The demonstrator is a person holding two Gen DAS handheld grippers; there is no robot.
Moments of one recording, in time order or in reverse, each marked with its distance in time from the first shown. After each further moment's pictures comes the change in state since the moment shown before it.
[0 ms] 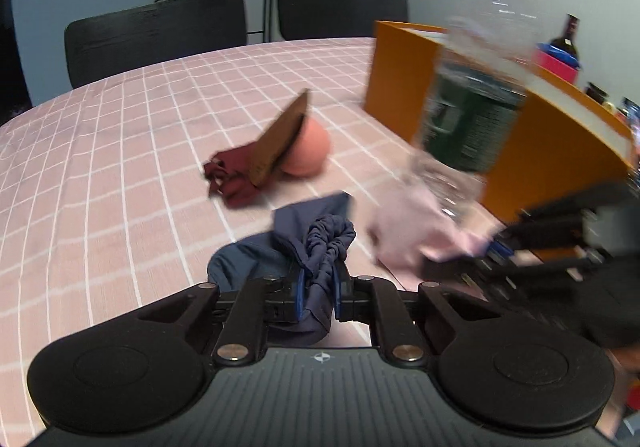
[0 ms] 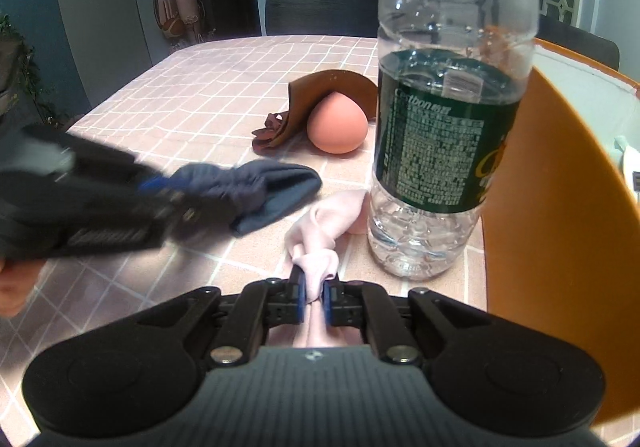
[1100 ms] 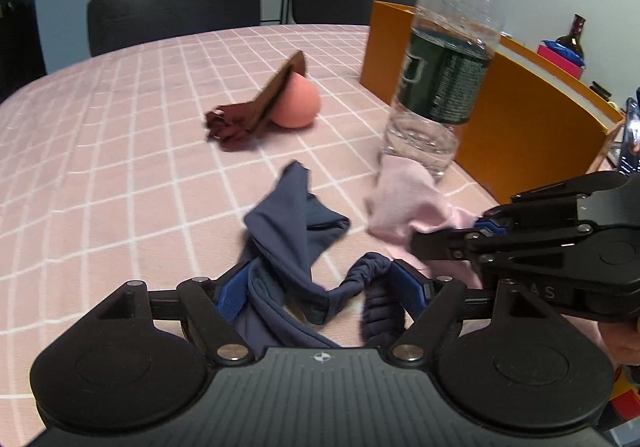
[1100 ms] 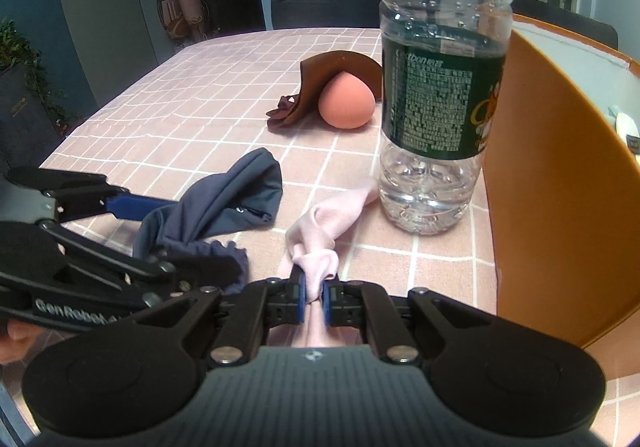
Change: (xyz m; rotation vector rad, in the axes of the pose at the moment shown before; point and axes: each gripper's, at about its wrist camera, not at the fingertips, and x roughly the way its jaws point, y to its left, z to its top) left arm -0.006 -0.017 -0.033 -0.068 0.014 0.026; right arm -0.016 0.004 -0.022 0.024 0.013 0.030
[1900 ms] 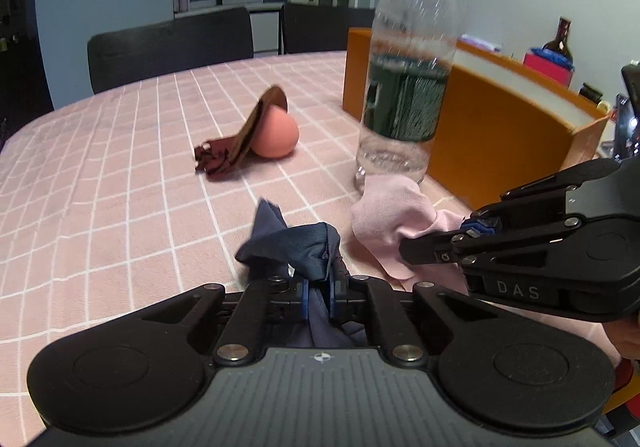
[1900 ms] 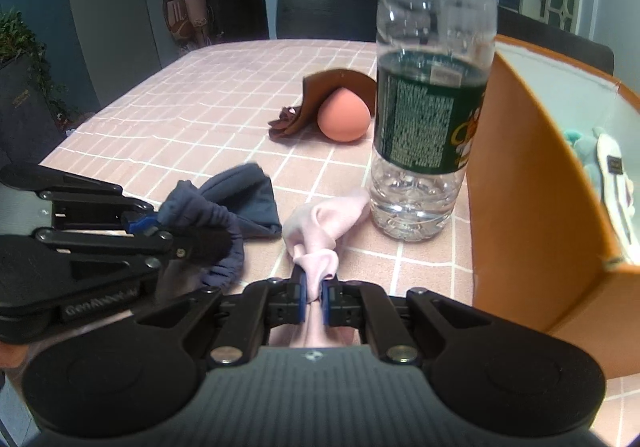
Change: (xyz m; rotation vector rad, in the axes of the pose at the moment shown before) left arm -0.026 -0.031 -0.004 0.046 -0.101 0.045; right arm -0.027 0.003 -0.003 -0.048 -0.030 -0.013
